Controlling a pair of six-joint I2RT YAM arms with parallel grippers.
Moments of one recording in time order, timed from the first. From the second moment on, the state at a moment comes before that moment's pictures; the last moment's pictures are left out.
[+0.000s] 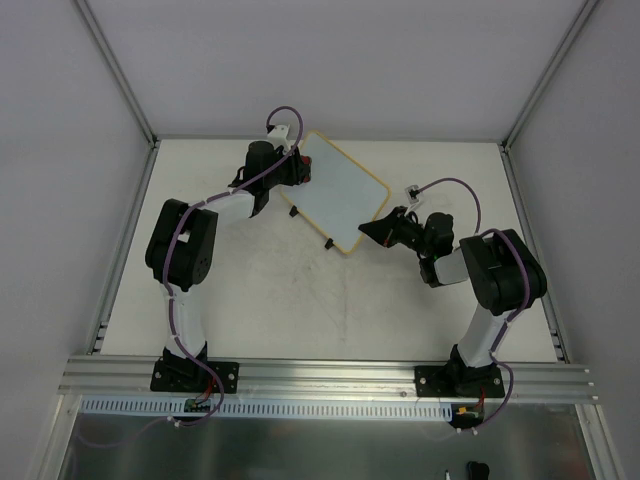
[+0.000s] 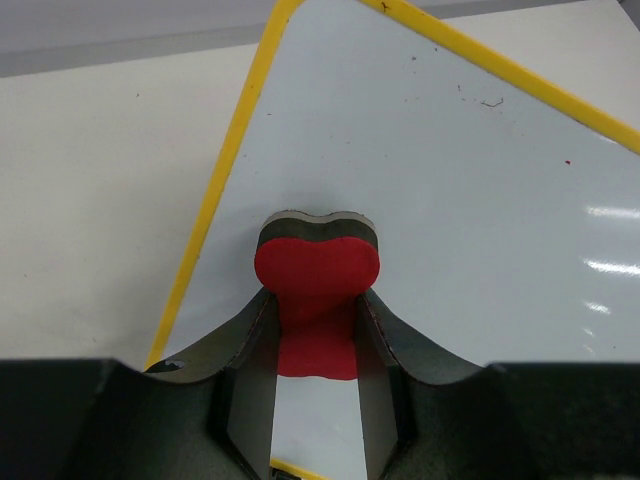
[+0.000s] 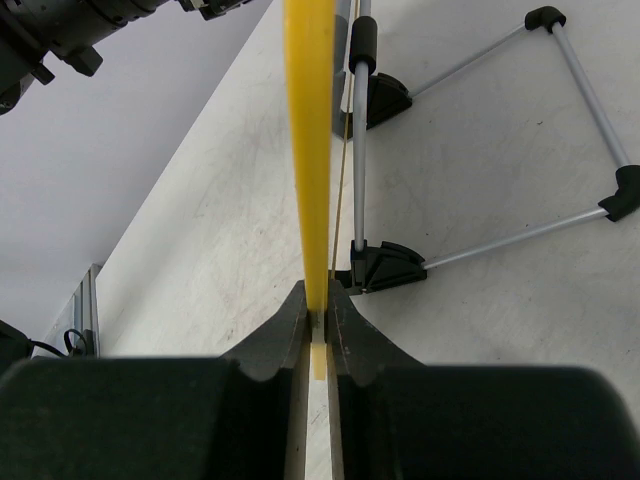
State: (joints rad) left arm -0.34 2.01 1.33 0.39 0.21 -0.26; right arm 0.26 1.81 0.55 1.18 -0.70 0.67
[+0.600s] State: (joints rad) left arm -0.34 2.12 1.60 0.35 0.22 -0.26; right arm 0.26 1.81 0.55 1.18 -0.70 0.68
